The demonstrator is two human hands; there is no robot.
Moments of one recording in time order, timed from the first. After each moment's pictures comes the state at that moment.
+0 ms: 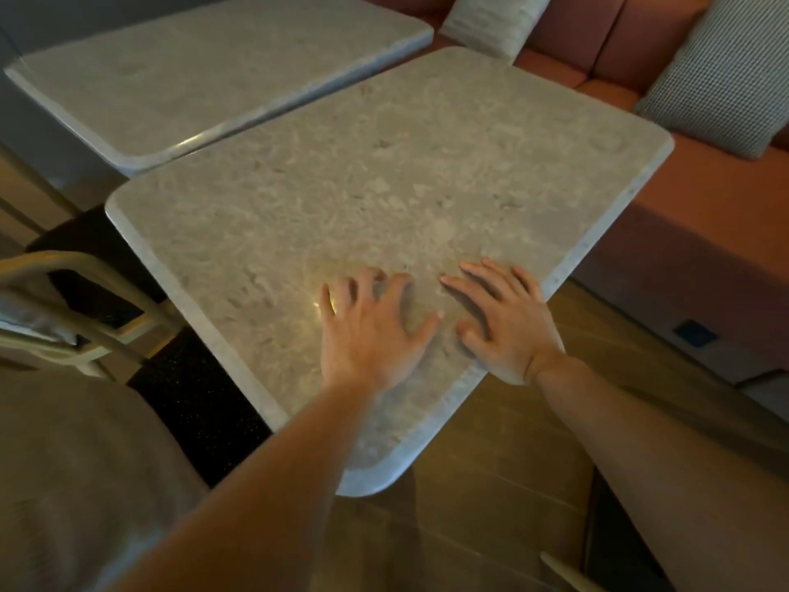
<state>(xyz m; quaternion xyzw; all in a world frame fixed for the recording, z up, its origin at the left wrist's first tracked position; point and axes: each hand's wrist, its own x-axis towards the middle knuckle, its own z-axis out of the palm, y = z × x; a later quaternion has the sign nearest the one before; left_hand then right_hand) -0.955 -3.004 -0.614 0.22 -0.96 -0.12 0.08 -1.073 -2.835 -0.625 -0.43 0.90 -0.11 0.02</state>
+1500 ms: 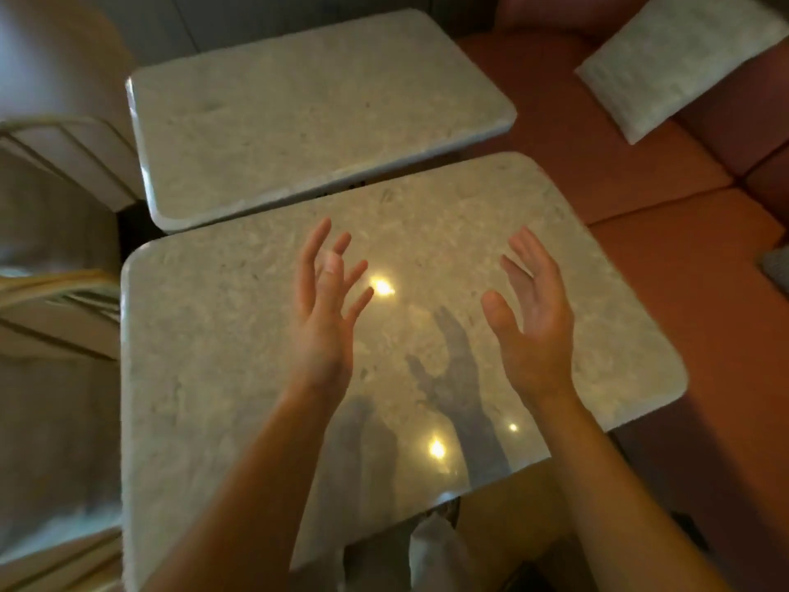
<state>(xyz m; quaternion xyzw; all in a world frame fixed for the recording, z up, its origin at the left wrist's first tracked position) -1.211 -3.009 -0.403 0.36 -0.48 -0.69 0.41 -1.381 -2.885 -0.422 -0.36 0.67 -0.62 0.19</state>
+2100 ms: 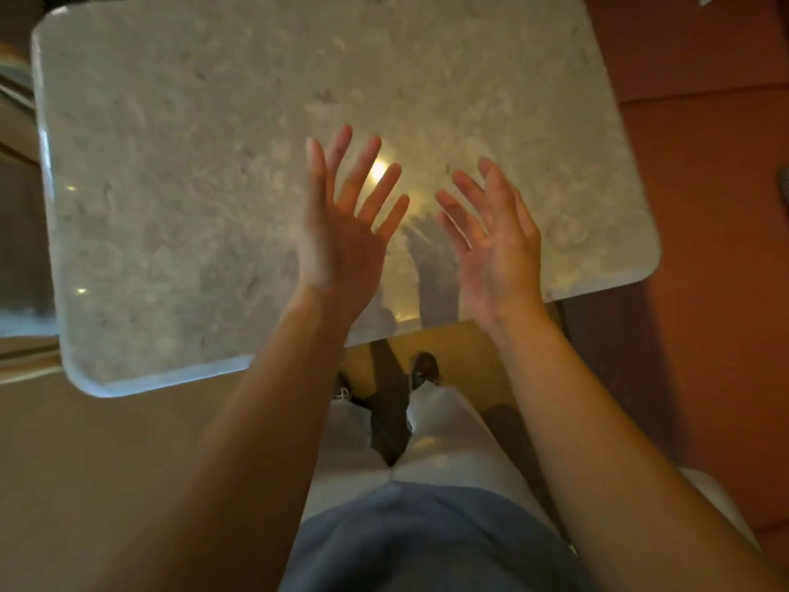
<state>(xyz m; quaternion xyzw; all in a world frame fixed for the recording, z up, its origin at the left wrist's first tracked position) -1.235 -2.888 -0.460 0.40 -0.21 -0.80 0.40 -1.360 -2.805 -0.452 -0.05 0.57 -0.69 0.45</state>
